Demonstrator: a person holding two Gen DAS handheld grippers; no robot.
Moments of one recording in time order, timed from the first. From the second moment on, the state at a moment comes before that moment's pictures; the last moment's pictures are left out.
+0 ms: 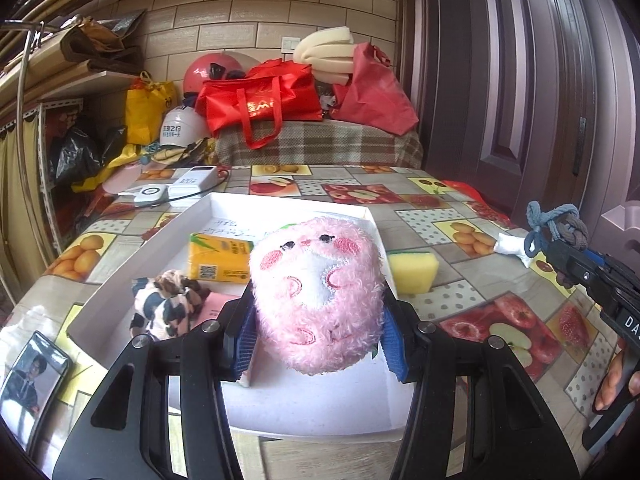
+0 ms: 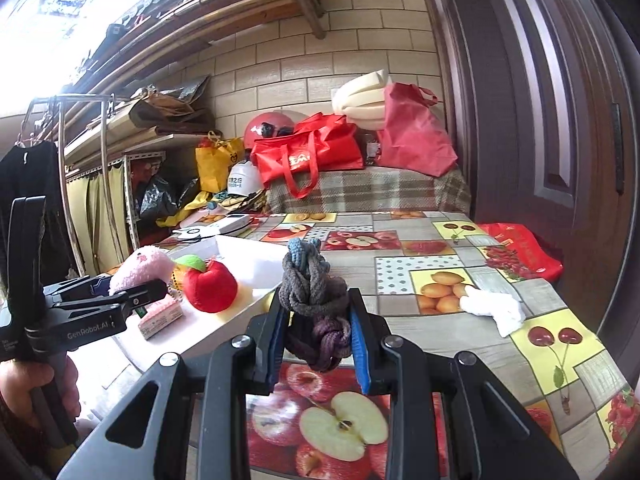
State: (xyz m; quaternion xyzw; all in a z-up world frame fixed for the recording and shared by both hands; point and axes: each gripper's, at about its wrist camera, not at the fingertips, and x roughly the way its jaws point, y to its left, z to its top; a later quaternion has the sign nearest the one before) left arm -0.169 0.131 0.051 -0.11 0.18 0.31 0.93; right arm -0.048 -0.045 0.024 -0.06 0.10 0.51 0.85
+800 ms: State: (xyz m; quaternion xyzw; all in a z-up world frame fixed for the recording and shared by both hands) left arm -0.205 0.170 0.047 -0.13 0.17 0.36 0.91; right arm -0.074 -0.007 0.020 -0.09 0.11 0.56 0.82
